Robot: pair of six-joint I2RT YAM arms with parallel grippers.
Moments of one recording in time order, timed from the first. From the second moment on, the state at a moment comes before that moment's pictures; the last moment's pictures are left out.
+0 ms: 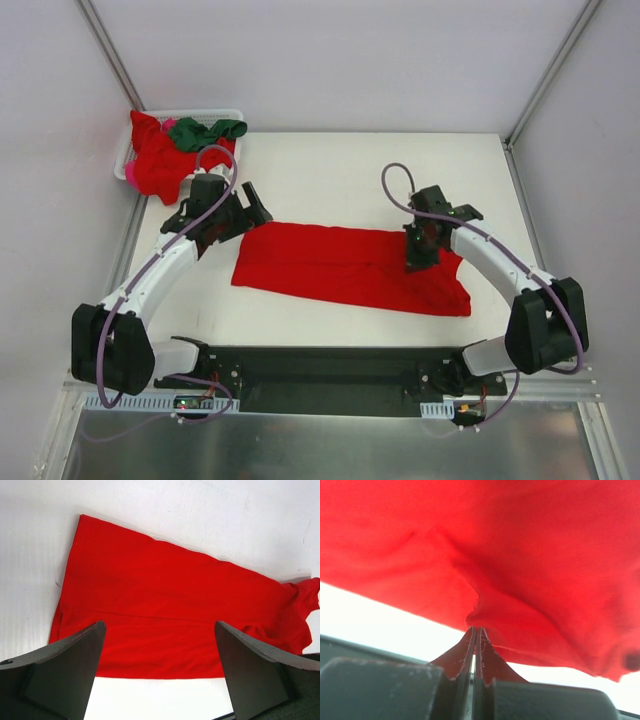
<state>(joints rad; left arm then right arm) -0.23 1.25 0.91 -0.39 0.15 -0.62 0.36 1.43 1.05 -0.88 -0.06 0.37</state>
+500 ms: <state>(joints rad) -0.23 1.24 0.87 -0.40 0.15 -0.59 0.63 1.47 1.04 -0.93 -0.09 0.48</state>
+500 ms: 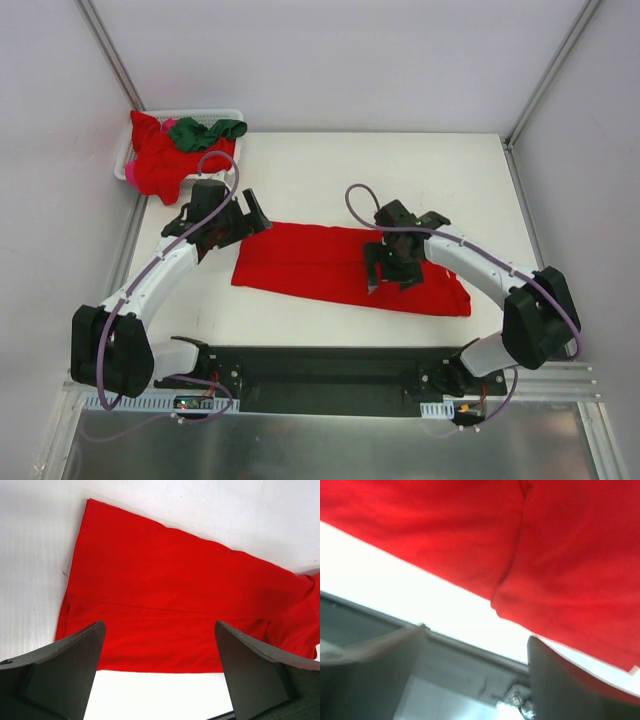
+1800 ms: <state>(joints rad) -0.34 1.87 1.25 -0.65 0.09 -0.77 0.21 1.84 1.23 -0.76 0.12 0.86</state>
